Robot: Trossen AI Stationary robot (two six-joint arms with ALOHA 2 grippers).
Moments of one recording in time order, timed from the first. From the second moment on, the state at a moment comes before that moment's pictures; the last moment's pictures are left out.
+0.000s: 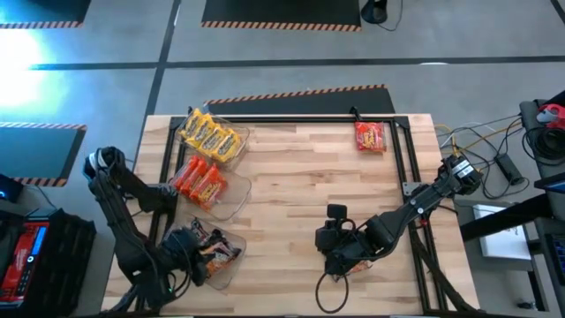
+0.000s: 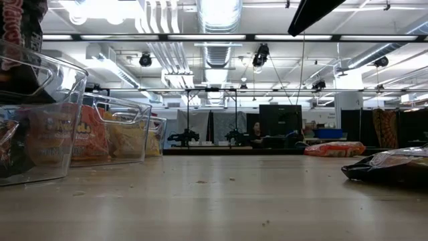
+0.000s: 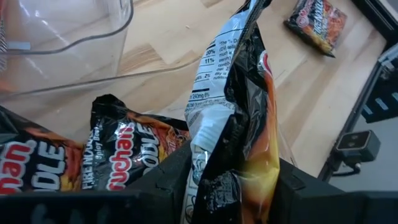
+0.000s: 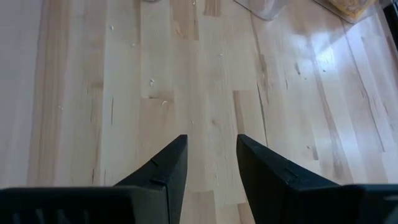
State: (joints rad) left arm -1.11 1.44 1.06 -1.03 -0.74 -1.99; right arm 0.57 1.67 1.39 -0.82 0.50 0.44
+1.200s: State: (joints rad) left arm -1.04 1.60 1.07 -1.14 -0.42 -1.95; right arm 0.57 1.67 1.39 -0.79 0.50 0.44
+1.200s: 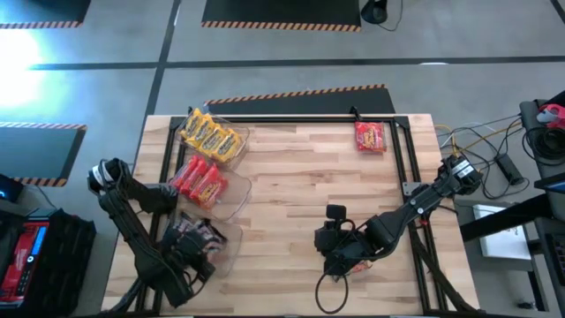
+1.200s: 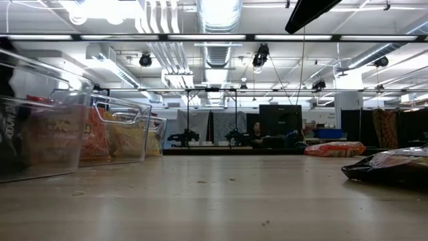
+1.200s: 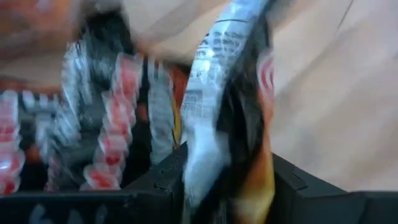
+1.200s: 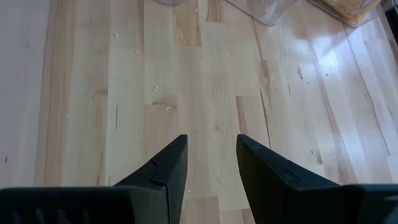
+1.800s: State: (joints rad) left arm -1.06 1.59 1.06 -1.23 -0.33 -1.98; right arm 0.57 1.67 1.39 -0.77 0.50 0.44
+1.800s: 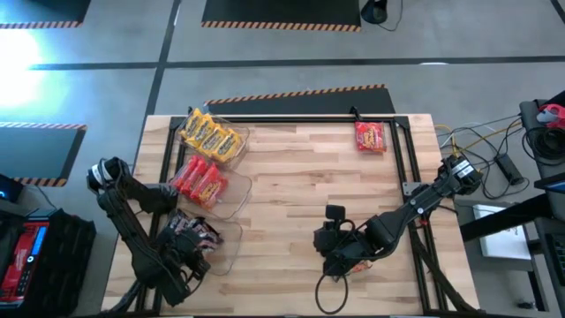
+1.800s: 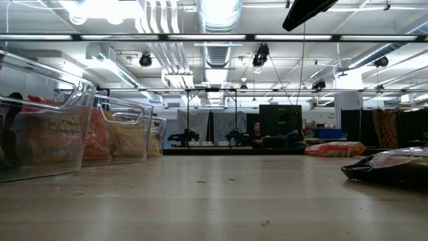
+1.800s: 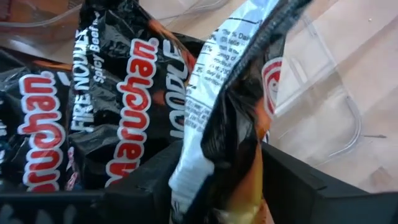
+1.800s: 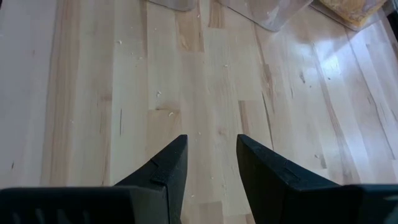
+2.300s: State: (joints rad) left arm -1.07 1.57 1.16 -1.40 -0.40 -2.03; right arm 0.57 1.67 1.39 -0.77 0.50 0.44
